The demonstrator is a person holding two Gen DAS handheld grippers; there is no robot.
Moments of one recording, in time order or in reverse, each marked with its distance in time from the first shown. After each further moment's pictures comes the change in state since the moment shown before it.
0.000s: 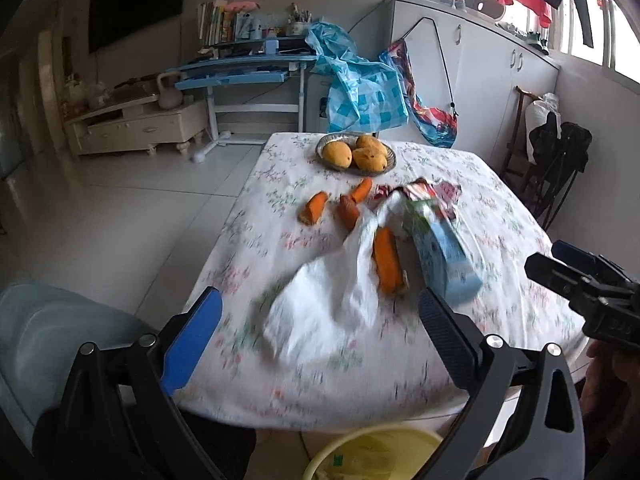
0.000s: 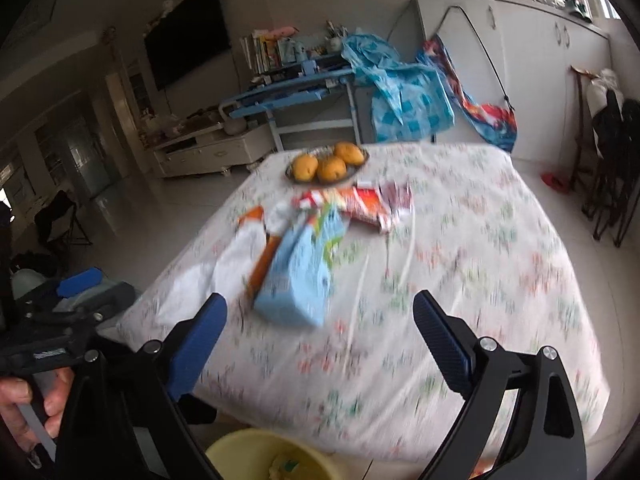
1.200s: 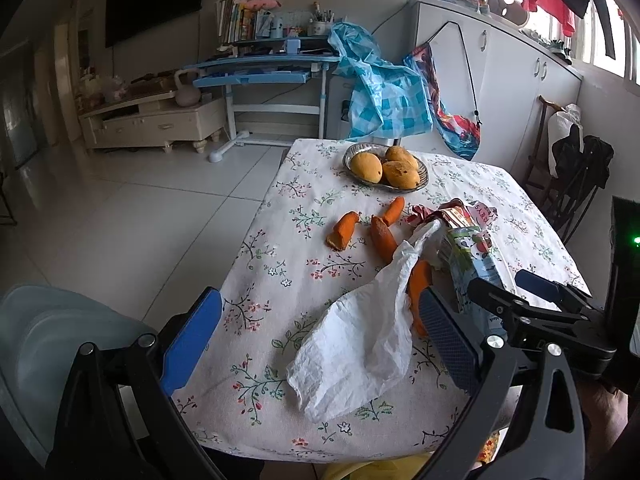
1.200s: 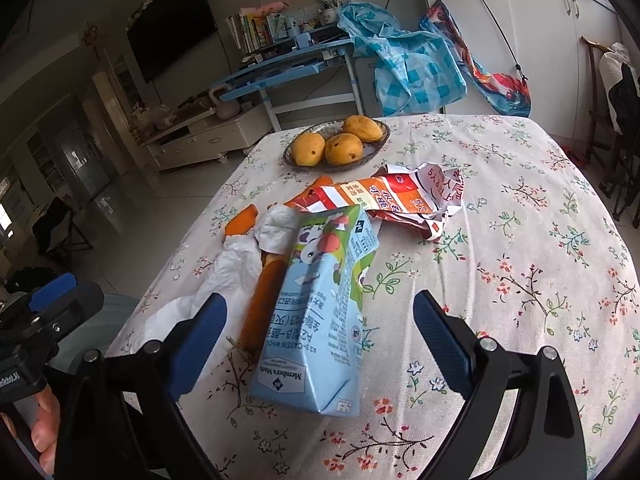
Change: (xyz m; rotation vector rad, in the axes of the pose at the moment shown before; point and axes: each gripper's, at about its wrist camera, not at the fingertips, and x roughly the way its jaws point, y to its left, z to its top) left arm 0.026 0.013 0.022 -0.033 -0.018 0.082; right arm 0.082 0.012 0.007 0.070 0.092 0.012
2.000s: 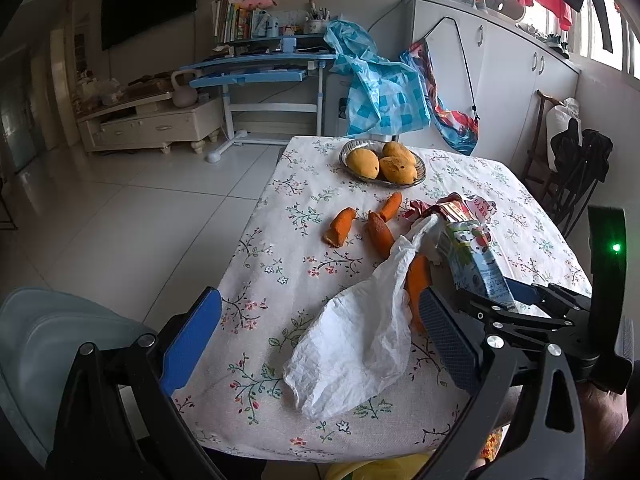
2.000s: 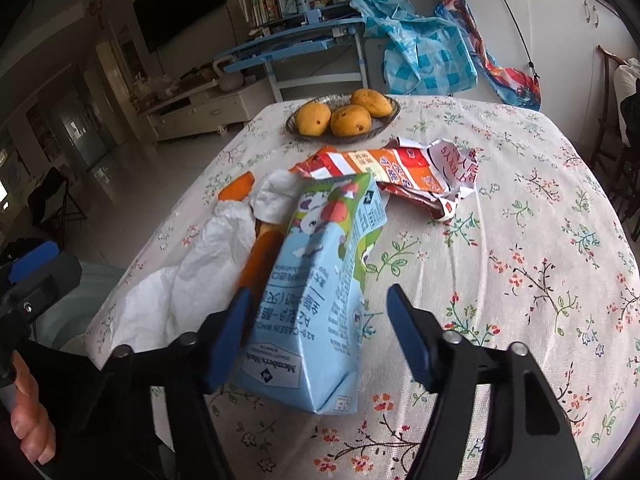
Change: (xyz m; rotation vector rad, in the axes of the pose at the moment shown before) left arm 0.002 -0.003 -0.003 0.012 0.006 -0.003; right arm 0.019 0.003 -0.006 -0.062 0.093 -0.018
